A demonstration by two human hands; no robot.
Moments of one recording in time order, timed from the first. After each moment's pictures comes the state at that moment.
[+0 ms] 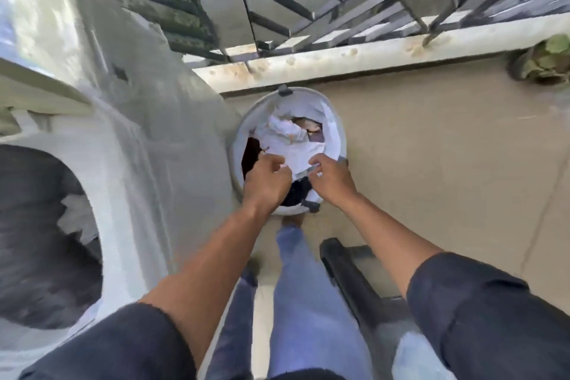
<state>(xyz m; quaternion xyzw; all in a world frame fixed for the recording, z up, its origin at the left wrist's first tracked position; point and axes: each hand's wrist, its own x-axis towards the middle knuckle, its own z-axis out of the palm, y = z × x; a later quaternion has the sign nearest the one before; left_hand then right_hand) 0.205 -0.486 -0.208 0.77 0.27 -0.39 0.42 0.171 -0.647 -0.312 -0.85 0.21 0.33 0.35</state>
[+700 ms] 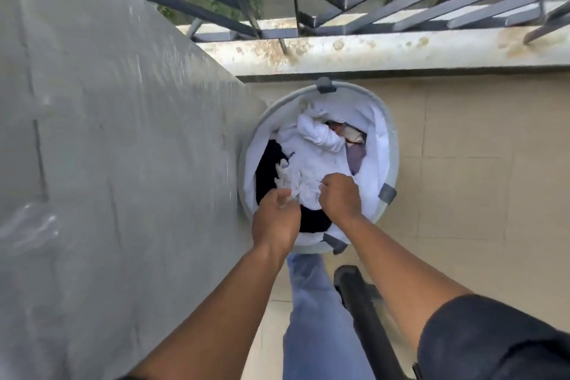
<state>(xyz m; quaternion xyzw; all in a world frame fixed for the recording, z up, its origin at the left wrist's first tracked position) 0.191 -0.480 -0.342 0.71 0.43 -0.37 0.42 0.194 -0.611 -0.489 -0.88 0.16 0.35 0.29</state>
